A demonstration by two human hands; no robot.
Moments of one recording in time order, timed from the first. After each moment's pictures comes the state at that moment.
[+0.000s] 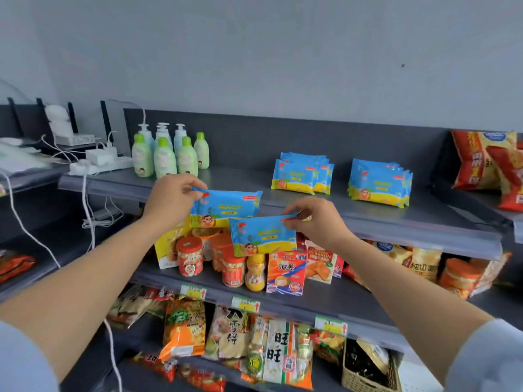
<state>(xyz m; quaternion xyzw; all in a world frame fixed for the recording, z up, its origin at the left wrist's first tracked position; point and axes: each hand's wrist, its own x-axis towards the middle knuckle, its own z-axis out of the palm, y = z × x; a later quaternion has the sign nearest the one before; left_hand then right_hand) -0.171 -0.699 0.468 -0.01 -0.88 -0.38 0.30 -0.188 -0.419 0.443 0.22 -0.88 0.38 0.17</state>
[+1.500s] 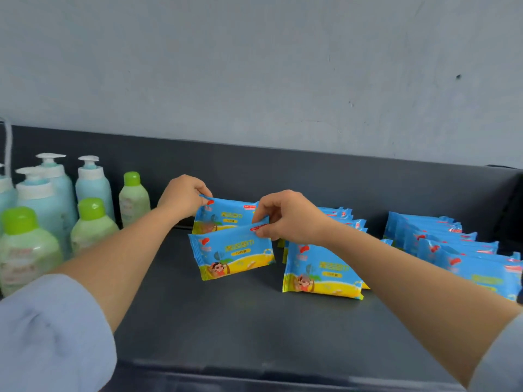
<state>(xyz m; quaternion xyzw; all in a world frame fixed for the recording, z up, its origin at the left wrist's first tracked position) -0.606 -0.721 0.500 -0.05 -0.91 -0.37 0.17 -0.500 -0.503 0.524 0.22 -0.93 0.29 0.09</state>
